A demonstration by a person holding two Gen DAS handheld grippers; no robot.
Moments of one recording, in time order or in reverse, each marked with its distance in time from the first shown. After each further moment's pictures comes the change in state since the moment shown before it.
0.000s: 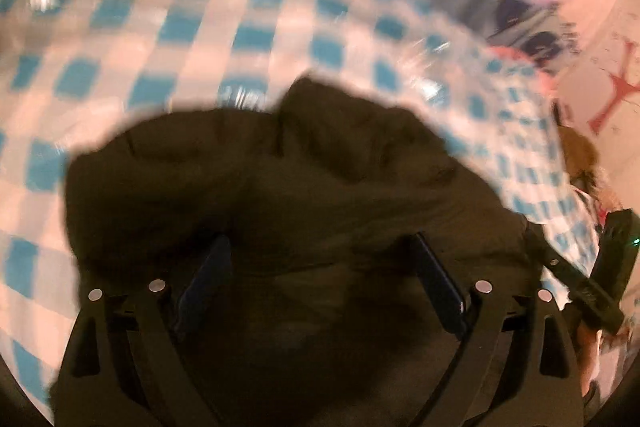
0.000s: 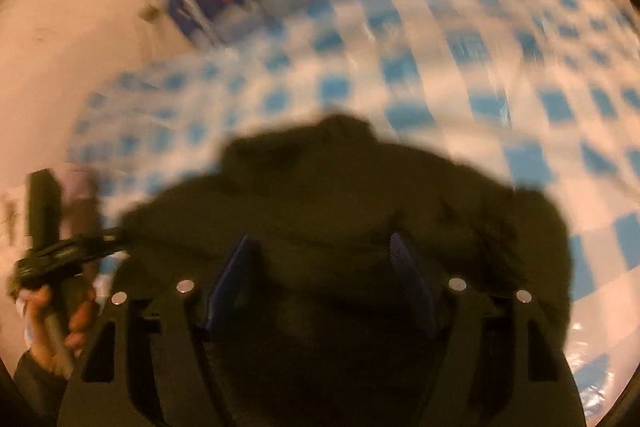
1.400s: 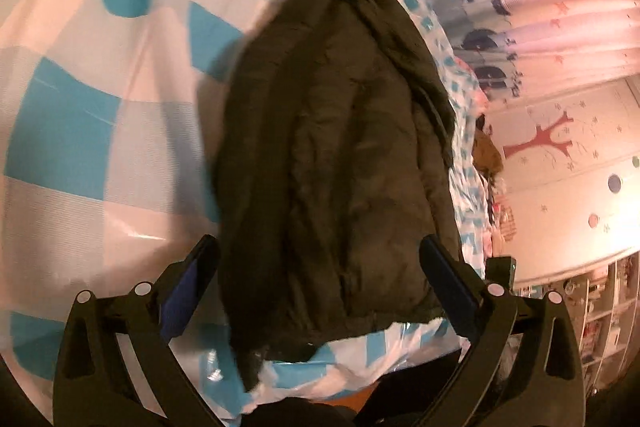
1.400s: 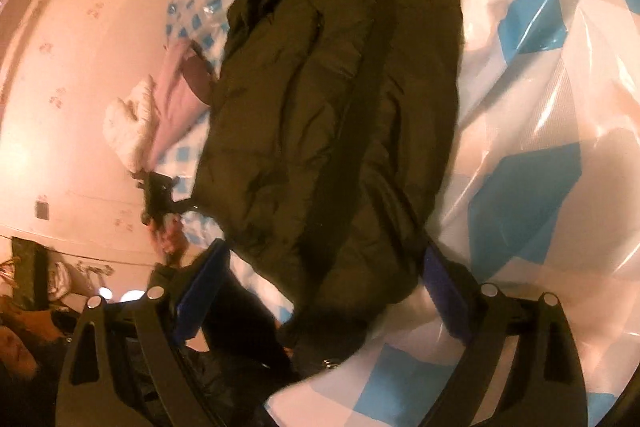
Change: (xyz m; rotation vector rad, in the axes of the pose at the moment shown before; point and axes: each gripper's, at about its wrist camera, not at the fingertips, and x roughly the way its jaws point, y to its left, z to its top) left arm -0.218 0.214 -0.318 -0.334 0.139 -0.403; right arm -0.240 -0.068 -0.286 0.192 0.471 0.434
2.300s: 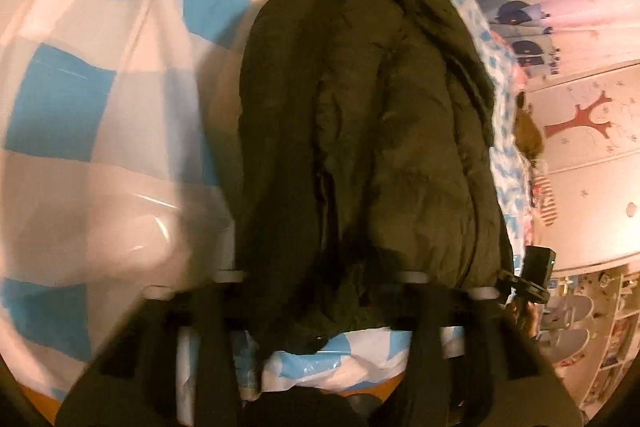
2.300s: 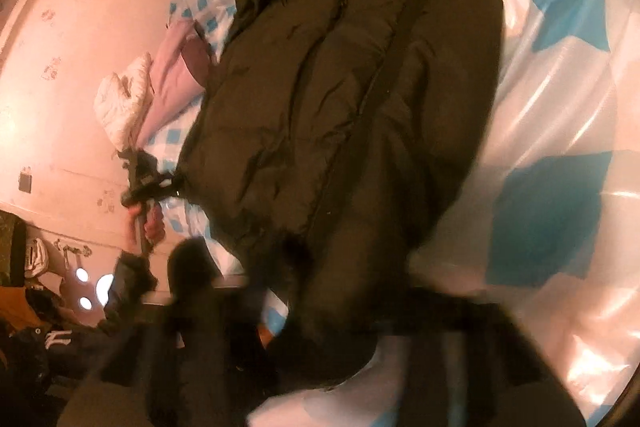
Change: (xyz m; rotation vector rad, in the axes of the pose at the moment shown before) left arm 0.028 -0.030 -0.011 0.022 0.058 0.178; right arm 0.027 0.017 -0.018 -0.102 -0.036 -0.033
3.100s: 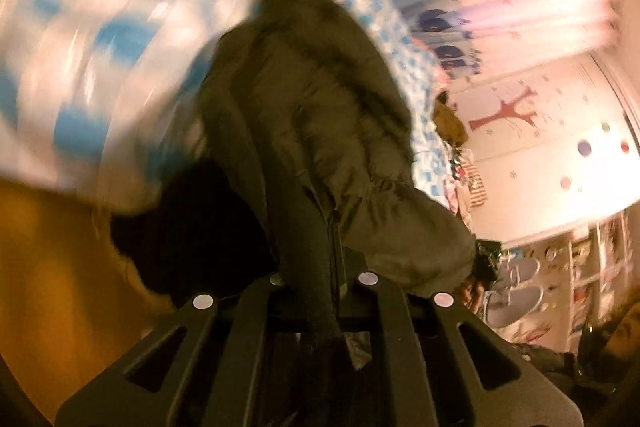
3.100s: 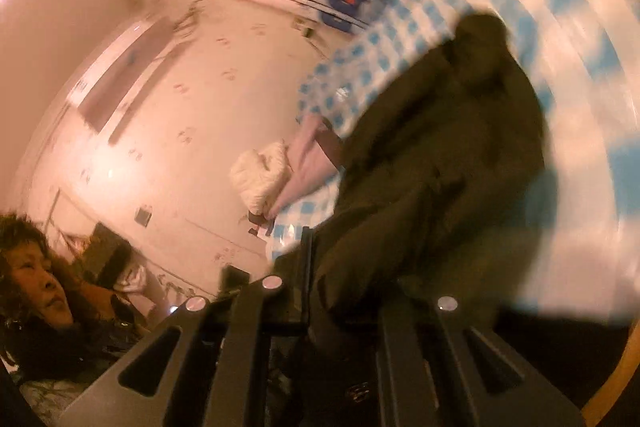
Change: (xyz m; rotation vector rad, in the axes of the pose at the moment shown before) left arm -0.142 -0.007 -0.199 -0.042 -0.079 -0.248; right arm -0.128 0.020 -0.162 0.020 -0.398 0.416
